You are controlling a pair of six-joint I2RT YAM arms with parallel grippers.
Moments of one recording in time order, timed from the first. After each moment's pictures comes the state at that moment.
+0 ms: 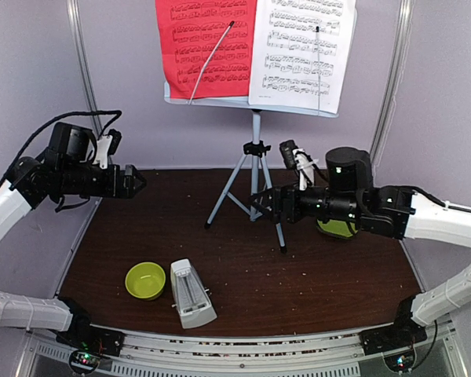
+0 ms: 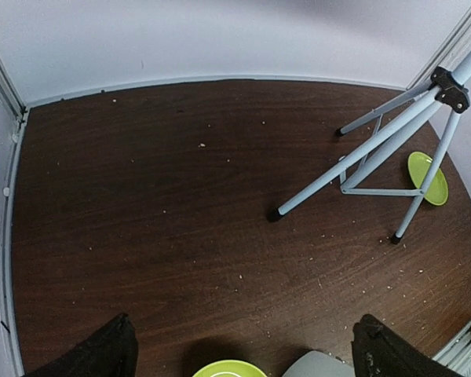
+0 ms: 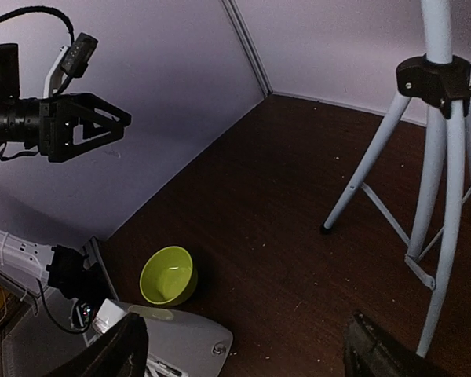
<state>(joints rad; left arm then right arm) -0.48 1.05 1.23 -0.80 -0.02 -0.29 0.97 1.25 1.06 -0.10 -0.02 0.41</state>
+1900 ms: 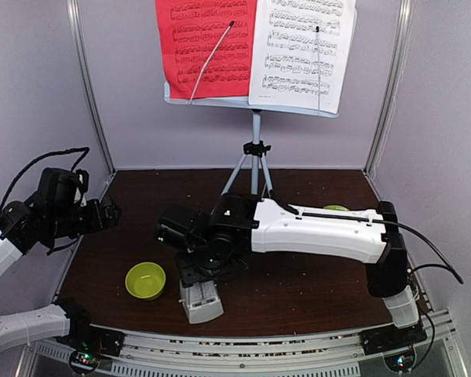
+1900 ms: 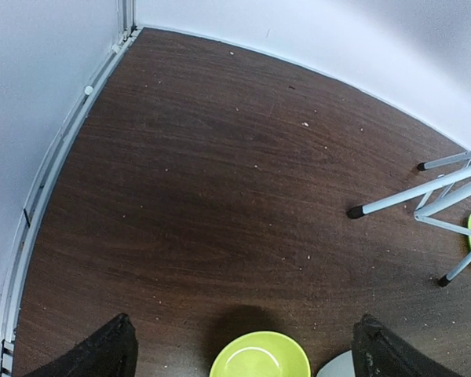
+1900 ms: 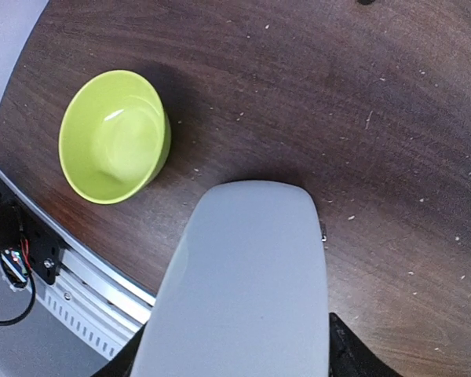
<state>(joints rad) -0.48 0.76 0.90 -0.84 -0.28 -0.60 1.34 2.21 2.21 -1.15 0.23 0.88</state>
